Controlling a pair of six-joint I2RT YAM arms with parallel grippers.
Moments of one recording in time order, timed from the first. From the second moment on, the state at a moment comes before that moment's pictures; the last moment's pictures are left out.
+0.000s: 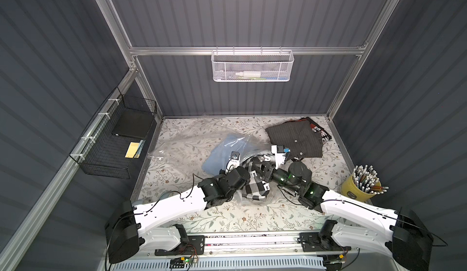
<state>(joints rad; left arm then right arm) -1.04 1.25 0.89 -0.43 -0.62 -0.55 0.87 1.08 0.58 0.39 -0.10 0.77</state>
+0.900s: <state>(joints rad) -1.04 1.24 0.87 -0.46 -0.69 -0.54 0.76 0.83 0.90 0.11 -0.04 0.64</state>
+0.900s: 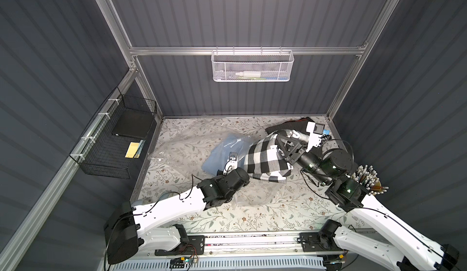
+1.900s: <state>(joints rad) -1.04 1.24 0.86 -0.46 -0.70 -0.53 0.10 1.25 1.08 0.29 -0.25 0.71</state>
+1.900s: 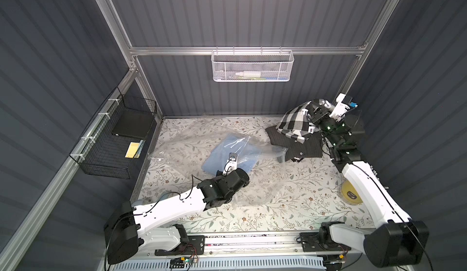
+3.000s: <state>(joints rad) -1.04 1.23 0.84 -0.46 -0.70 -0.54 0.04 1.63 0.84 0.63 -0.20 0.67</state>
